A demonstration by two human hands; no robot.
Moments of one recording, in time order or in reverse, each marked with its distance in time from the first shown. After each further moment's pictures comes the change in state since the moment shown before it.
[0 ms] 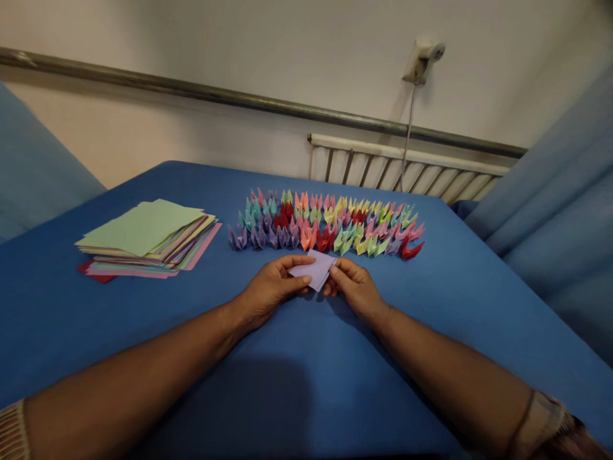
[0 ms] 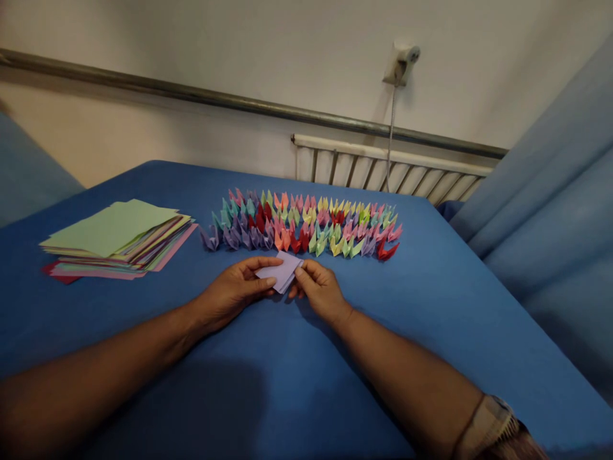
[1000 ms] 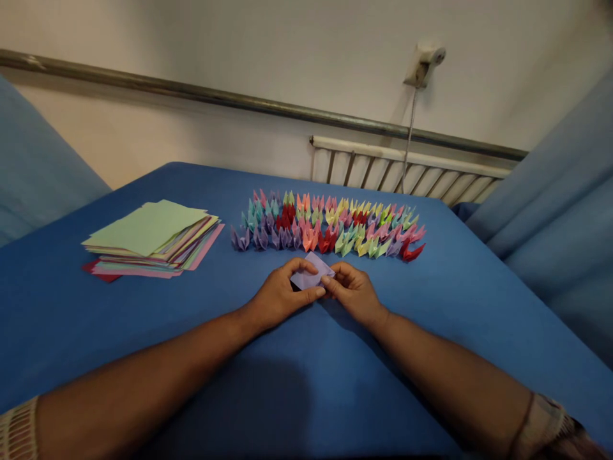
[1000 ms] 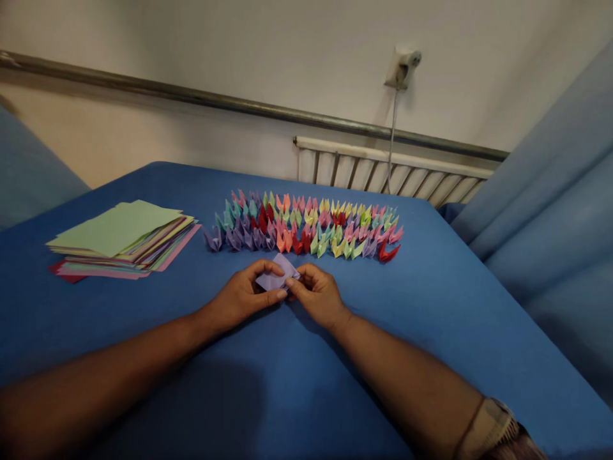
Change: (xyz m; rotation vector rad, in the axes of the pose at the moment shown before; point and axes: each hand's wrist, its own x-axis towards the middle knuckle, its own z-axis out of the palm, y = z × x) left_hand -0.008 0.003 0.009 0.504 0.041 0.182; right_hand -0.004 0.005 0.009 -0.038 0.045 -0.053
